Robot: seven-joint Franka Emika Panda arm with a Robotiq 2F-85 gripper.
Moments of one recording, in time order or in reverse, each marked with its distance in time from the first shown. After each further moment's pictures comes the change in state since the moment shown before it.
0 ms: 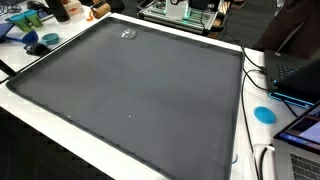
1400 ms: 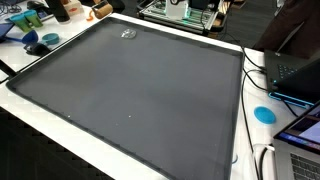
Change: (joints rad) arm -0.095 0.068 0.058 0.069 0.072 -0.104 -0.041
